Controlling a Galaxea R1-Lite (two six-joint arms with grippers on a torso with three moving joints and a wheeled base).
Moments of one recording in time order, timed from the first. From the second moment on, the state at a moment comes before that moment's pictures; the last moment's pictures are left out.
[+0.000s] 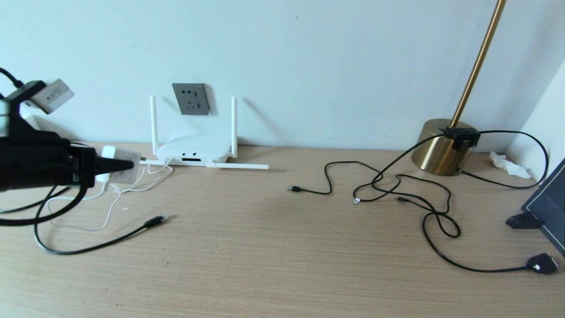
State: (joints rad) left arm 0.08 1.37 -1.14 0.22 -0.29 0.15; right arm 0.00 0.00 0.00 -0.04 -0.03 0.04
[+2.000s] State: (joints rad) left arm -0.01 1.41 -0.66 -0.54 -0.07 0.01; right arm 0.00 0.00 0.00 -0.04 -0.03 0.04
